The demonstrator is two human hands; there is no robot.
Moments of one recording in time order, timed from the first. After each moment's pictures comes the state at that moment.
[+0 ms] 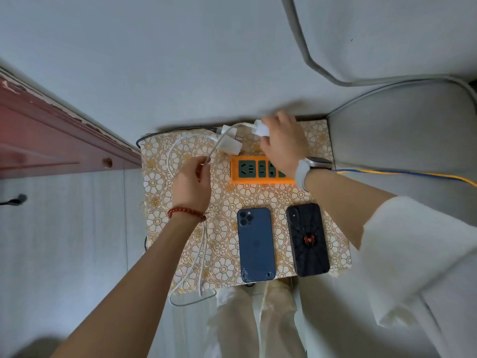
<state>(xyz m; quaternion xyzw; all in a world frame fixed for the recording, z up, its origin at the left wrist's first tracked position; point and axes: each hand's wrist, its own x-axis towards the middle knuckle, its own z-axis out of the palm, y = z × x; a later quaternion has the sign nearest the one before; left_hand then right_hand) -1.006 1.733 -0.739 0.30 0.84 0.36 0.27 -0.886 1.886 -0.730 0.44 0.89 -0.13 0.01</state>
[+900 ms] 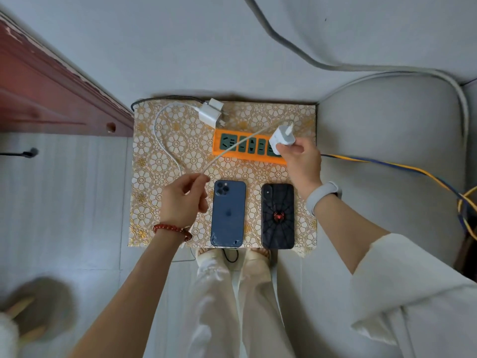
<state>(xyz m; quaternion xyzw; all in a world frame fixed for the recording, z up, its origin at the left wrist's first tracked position) -0.927 1.680 -0.693 0.11 0.79 0.45 0.39 -0.788 1.855 -0.729 0.62 0.60 -0.47 -0.17</state>
